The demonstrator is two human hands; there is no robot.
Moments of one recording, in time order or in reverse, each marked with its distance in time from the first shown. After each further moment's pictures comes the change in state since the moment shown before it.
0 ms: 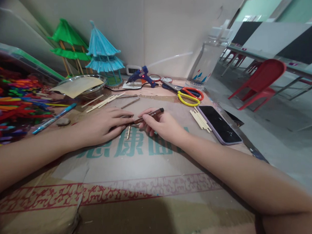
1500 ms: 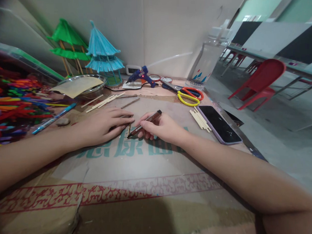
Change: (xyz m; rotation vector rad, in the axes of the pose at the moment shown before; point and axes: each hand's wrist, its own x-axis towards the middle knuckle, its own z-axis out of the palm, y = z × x) left_hand -0.002 -0.001 0.002 -0.017 0.012 -0.016; right_hand -0.002 0.000 -0.004 0.024 -0.176 -0.001
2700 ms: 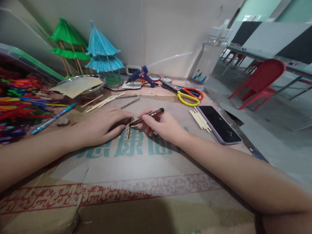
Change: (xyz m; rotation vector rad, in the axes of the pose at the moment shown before) left_hand 0.005 0.007 -0.008 -0.044 -0.074 -0.080; right_hand 0.001 -0.002 0.003 -0.020 0.170 -0.006
